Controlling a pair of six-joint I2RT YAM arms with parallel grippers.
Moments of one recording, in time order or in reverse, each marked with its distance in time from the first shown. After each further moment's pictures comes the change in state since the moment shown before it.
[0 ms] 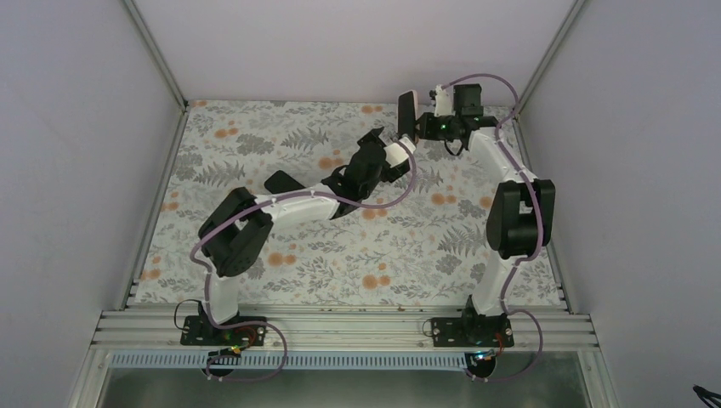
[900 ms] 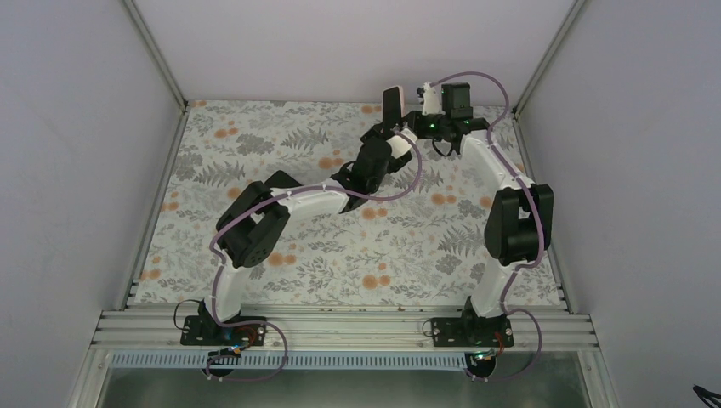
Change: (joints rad) left arm 0.025 0.153 0.132 0.065 -0.094 -0.047; right arm 0.076 -0.051 -0.047 0.078 -0.028 0.078
